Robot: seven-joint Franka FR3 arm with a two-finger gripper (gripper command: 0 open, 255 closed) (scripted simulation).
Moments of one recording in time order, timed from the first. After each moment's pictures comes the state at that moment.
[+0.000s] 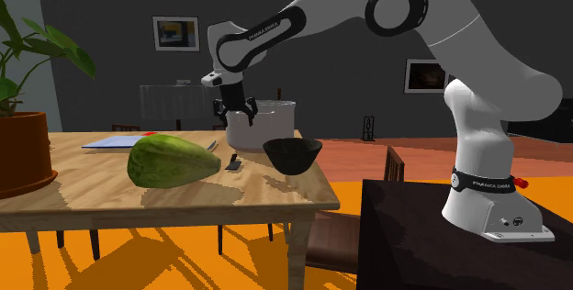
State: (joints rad) arm 0.18 0.67 -0.43 -1.33 -0.01 1.96 -1.80
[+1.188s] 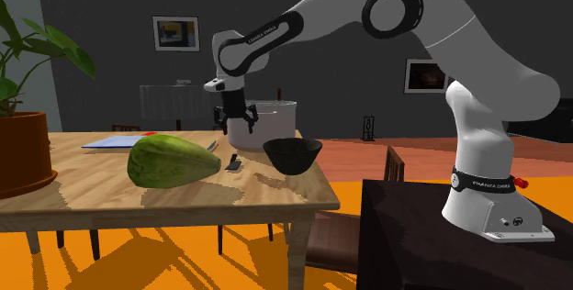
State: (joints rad) arm 0.11 0.69 -0.37 -1.34 0.08 1.98 -1.91
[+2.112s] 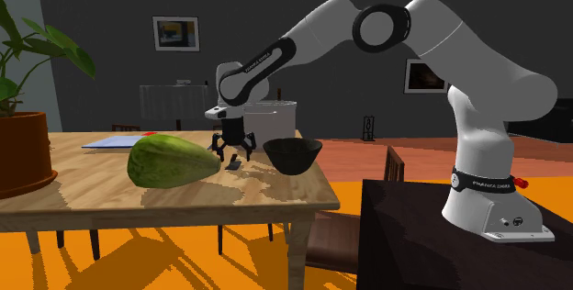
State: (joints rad) arm 0.05 0.79 -0.28 -1.39 0.19 2.15 -2.01
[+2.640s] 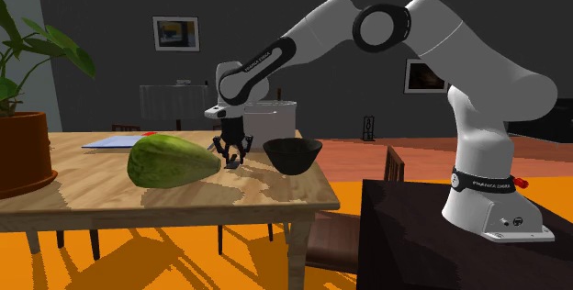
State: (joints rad) arm 0.05 0.79 -0.28 -1.39 0.19 2.15 -2.01
